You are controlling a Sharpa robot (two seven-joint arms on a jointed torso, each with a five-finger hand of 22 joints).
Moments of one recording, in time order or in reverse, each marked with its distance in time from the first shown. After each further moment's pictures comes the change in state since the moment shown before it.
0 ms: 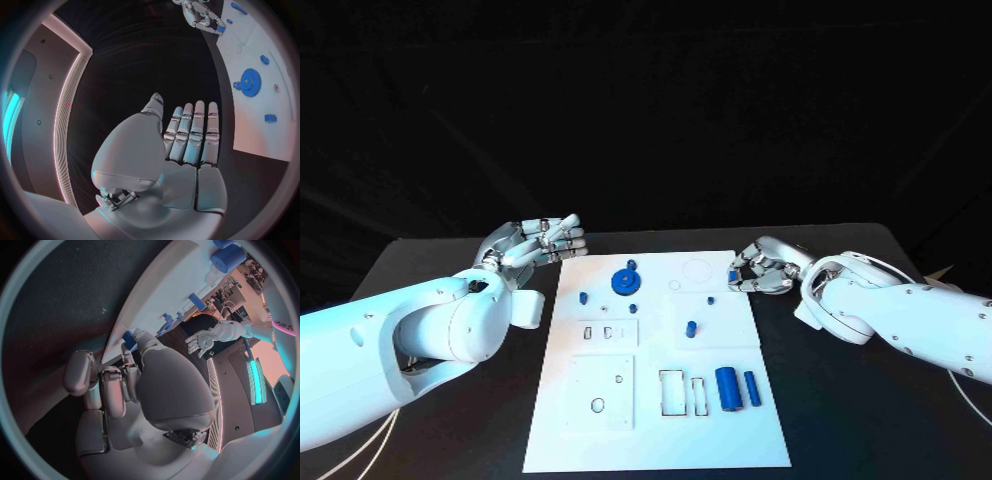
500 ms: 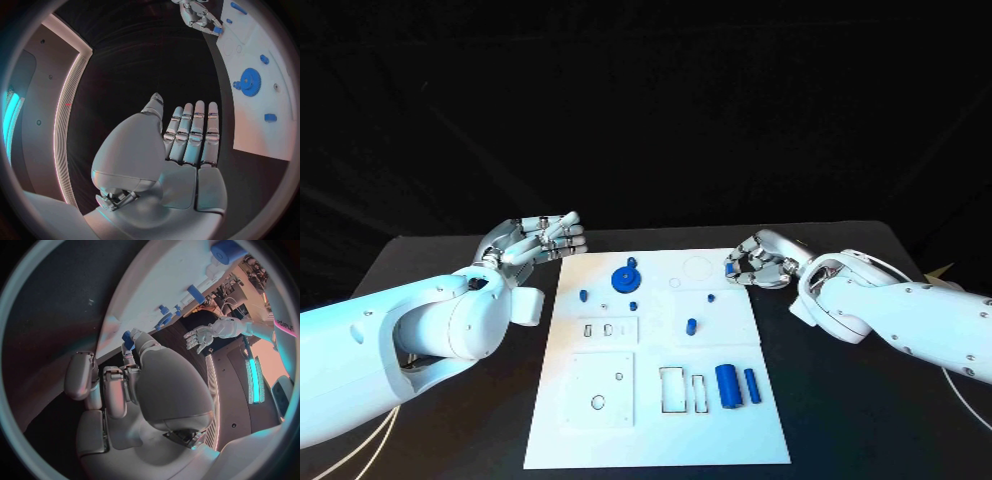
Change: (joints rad) left arm 0.000 0.000 0.000 -0.001 0.000 0.000 -0.001; left_hand 0.000 0.000 0.000 0.000 0.000 0.000 0.000 0.000 0.000 0.000 0.000 0.000 0.000 0.000 0.000 0.000 0.000 0.000 0.000 0.000 0.000 0.000; right arm 0.000 -0.009 0.004 0.050 0.014 -0.071 -0.014; right_hand 0.021 0.042 0.049 -0.017 -0.054 0.023 -0.013 0.016 0.003 0.018 -0.018 0.012 0.000 -0.002 -0.019 0.005 0.000 0.000 0.019 -0.019 0.028 0.031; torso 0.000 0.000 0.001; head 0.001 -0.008
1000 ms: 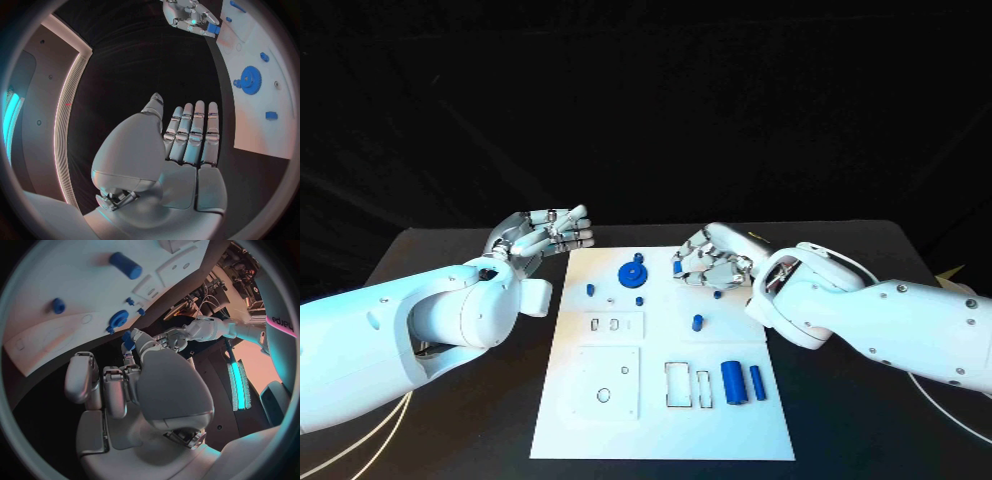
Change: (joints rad) left arm 0.000 0.008 0.000 -0.014 0.000 0.000 -0.001; left_hand 0.003 0.003 0.000 0.000 0.000 0.000 0.000 -0.003 0.000 0.000 0.000 0.000 0.000 0.000 0.000 0.000 0.000 0.000 0.000 0.000 0.000 0.000; right arm 0.044 0.084 0.002 0.215 -0.093 -0.030 -0.116; right_hand -0.012 0.011 0.007 0.001 -0.016 0.000 0.000 0.000 0.000 0.003 -0.003 0.000 0.000 0.000 0.000 0.007 0.001 0.000 0.011 -0.004 0.019 0.022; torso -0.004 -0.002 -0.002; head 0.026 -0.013
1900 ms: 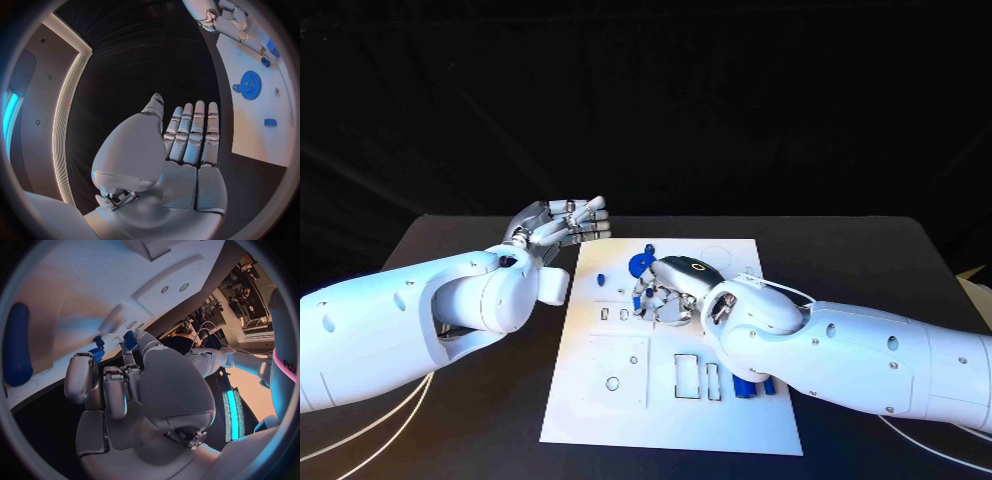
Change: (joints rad) left arm 0.000 0.014 -0.001 -0.002 0.000 0.002 -0.008; left_hand 0.001 0.001 0.000 0.000 0.000 0.004 -0.004 0.000 0.000 0.000 0.000 0.000 0.000 0.004 0.004 0.000 0.001 0.000 0.000 0.000 0.000 0.000; right arm -0.084 0.217 -0.028 -0.024 -0.272 0.030 -0.193; right_hand -0.039 -0.025 0.002 0.006 -0.008 -0.003 -0.001 0.011 0.001 0.000 0.000 0.000 0.000 0.000 0.000 -0.001 0.000 0.000 0.003 0.004 0.000 0.002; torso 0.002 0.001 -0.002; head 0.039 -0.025
